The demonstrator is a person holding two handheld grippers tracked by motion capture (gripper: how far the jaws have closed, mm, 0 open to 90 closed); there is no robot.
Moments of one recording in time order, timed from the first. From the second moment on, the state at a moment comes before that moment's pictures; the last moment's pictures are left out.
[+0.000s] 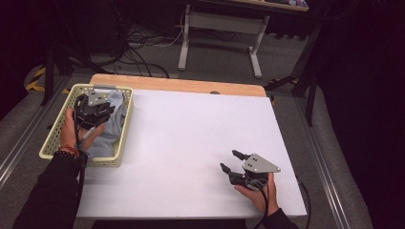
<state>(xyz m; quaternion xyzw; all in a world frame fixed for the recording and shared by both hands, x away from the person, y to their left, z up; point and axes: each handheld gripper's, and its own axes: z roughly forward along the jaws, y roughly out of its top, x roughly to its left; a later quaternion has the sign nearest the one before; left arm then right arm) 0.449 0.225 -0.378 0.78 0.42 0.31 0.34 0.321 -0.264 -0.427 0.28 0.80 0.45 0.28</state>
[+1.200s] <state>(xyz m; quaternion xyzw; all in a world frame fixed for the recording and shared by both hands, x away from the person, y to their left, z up) 0.403 0.181 -0.366 0.76 0.35 0.33 0.44 0.320 -0.260 -0.428 0.28 0.80 0.45 0.28</state>
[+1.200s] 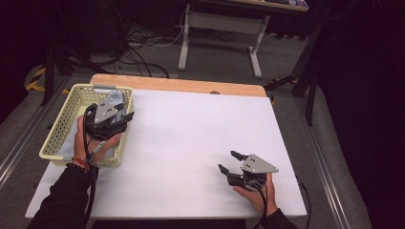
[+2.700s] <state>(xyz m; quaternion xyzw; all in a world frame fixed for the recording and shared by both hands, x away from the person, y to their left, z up) 0.370 0.105 -0.385 0.78 0.26 0.30 0.49 0.314 -0.253 -0.427 0.26 0.80 0.46 0.28</state>
